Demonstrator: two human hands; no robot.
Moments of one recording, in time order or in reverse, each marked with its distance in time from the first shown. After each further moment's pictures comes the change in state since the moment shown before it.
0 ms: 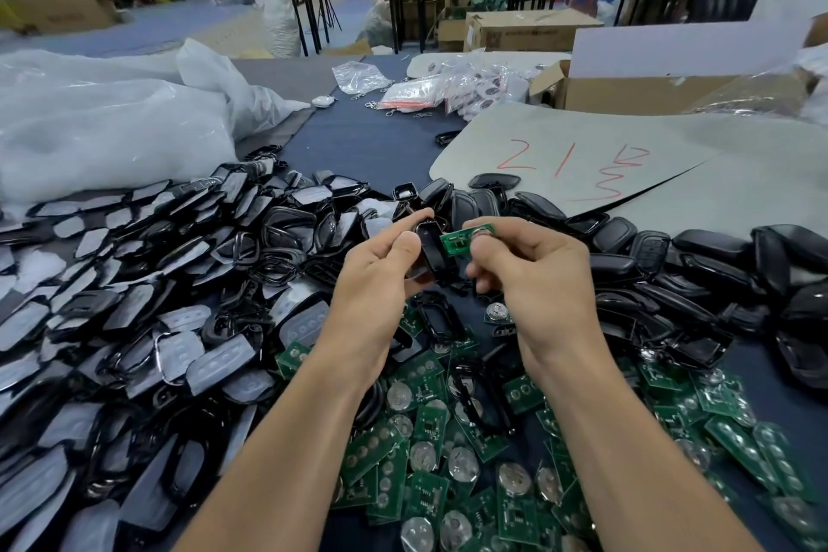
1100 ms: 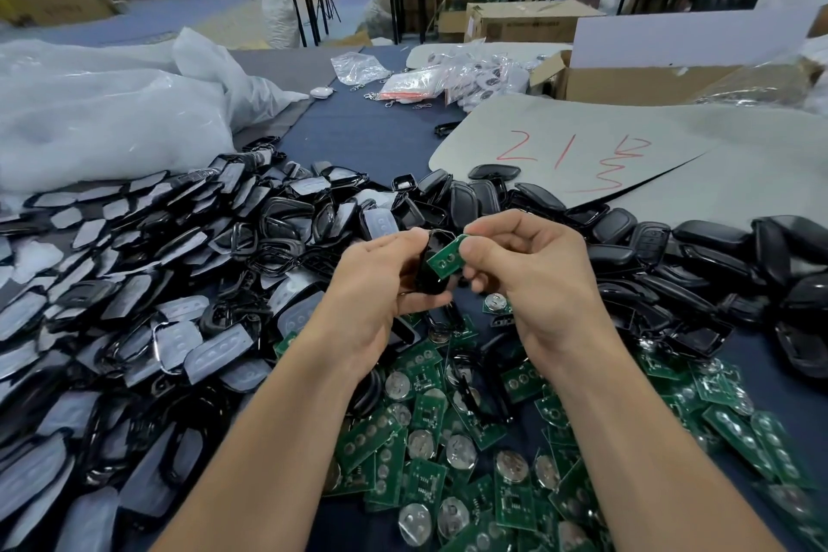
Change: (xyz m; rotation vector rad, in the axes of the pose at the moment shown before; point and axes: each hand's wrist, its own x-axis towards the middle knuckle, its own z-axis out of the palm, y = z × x) left_hand 0.002 -0.002 -0.005 -0.078 -0.063 -0.210; right_hand -0.001 -0.005 -0.007 0.104 -0.114 0.062
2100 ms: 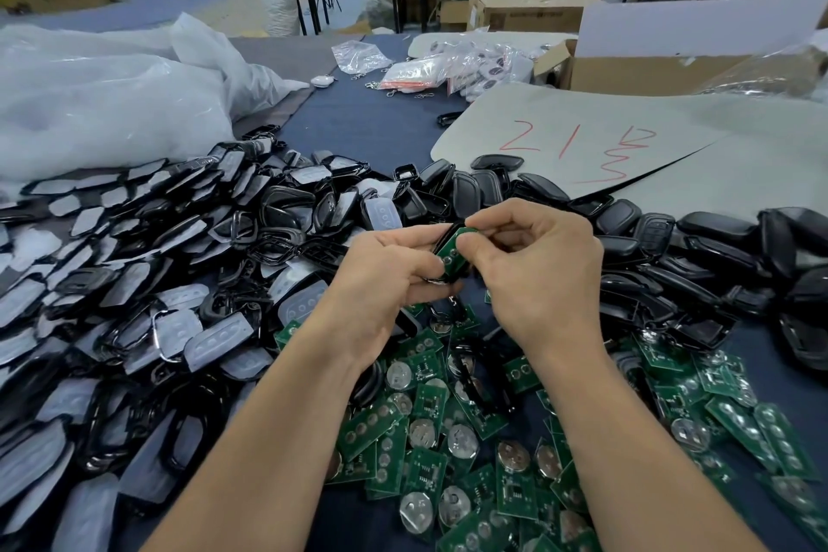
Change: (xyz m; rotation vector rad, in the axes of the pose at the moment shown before) left_hand -0.006 0.003 0.001 0.080 -0.117 0.033; right_hand -0.006 0.003 0.008 -0.571 0.224 -0.284
